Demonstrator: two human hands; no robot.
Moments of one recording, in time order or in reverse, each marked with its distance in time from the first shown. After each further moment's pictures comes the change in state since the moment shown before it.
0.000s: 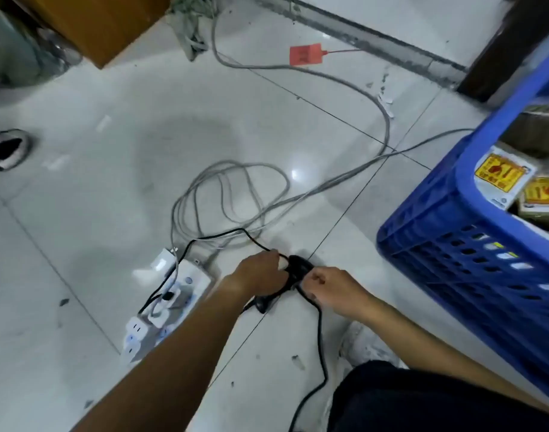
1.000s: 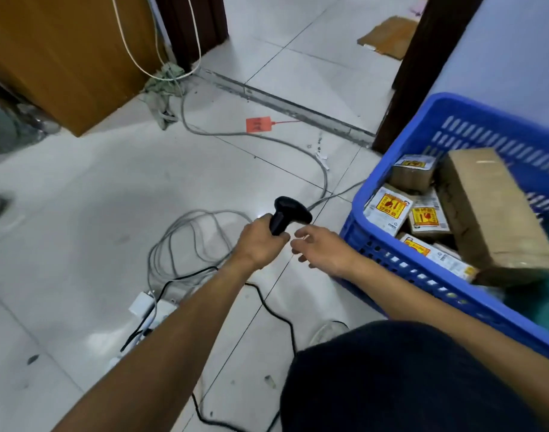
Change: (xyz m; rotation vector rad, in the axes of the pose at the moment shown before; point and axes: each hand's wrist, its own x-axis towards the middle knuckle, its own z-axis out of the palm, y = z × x) left_hand -0.055 0.112 -0.111 -0.476 0.403 0.159; right_hand -0.075 -0.080 -0.107 0.066 0.292 -0.087
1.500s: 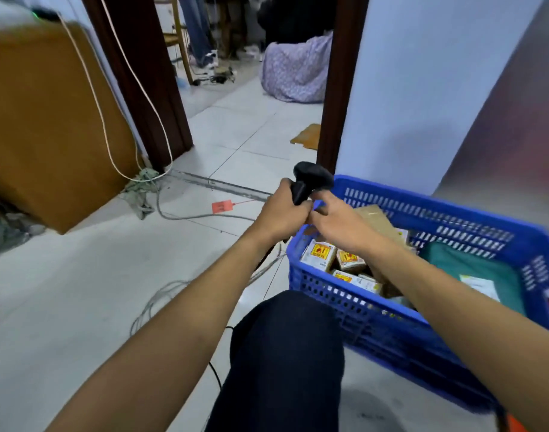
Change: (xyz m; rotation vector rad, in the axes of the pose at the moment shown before) left_hand -0.112 0.236 -0.055 -0.190 0.001 0.470; right_hand -0.189 -0.083 -0.146 0.103 0.433 -0.324
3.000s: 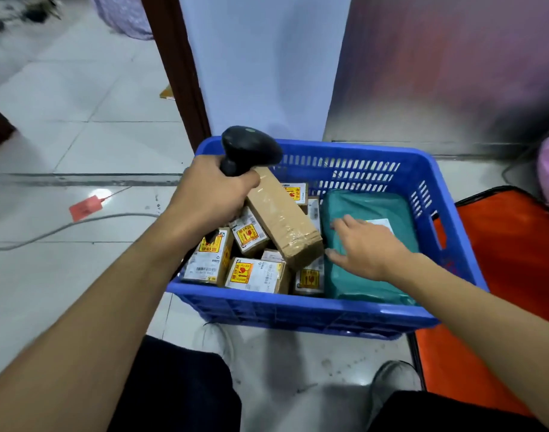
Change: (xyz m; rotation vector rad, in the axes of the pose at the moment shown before) left_hand 0.065 0.071 0.130 0.055 -0.186 -0.017; right_hand -0.059 0.224 -0.153 -0.986 -0.056 0.292
